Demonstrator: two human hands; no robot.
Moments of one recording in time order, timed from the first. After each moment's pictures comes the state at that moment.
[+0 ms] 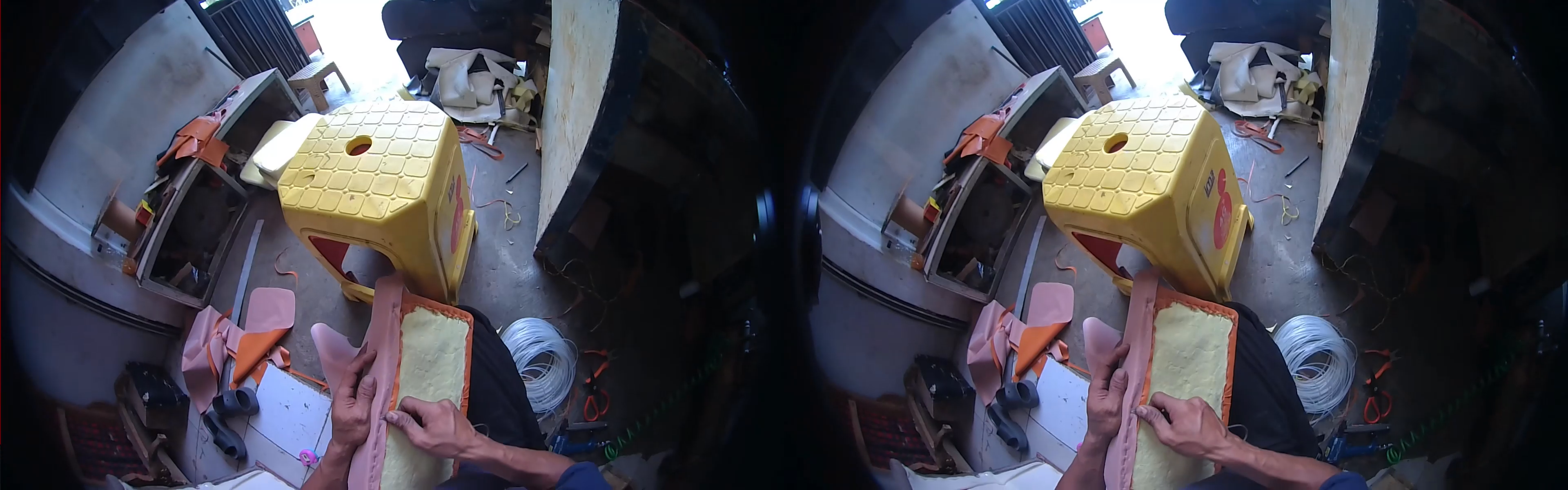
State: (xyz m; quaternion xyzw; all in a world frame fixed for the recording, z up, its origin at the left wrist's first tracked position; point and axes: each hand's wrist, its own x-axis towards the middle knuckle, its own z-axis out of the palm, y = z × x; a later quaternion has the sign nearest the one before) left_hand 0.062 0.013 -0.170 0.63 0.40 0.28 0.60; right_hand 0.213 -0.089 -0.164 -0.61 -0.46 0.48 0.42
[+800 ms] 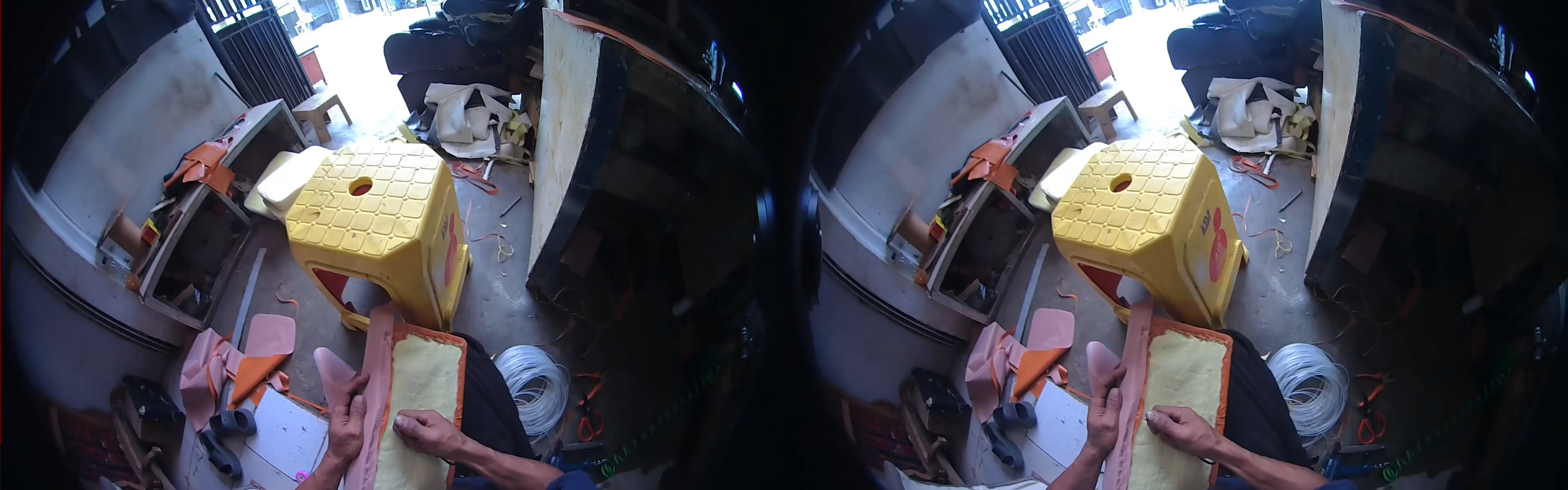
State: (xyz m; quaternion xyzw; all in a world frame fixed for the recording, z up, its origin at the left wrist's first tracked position) left_hand 0.063 0.027 -0.179 0.67 0.38 0.31 0.56; right_hand 0.228 -0.083 -0.200 -0.36 -0.26 0.74 0.50
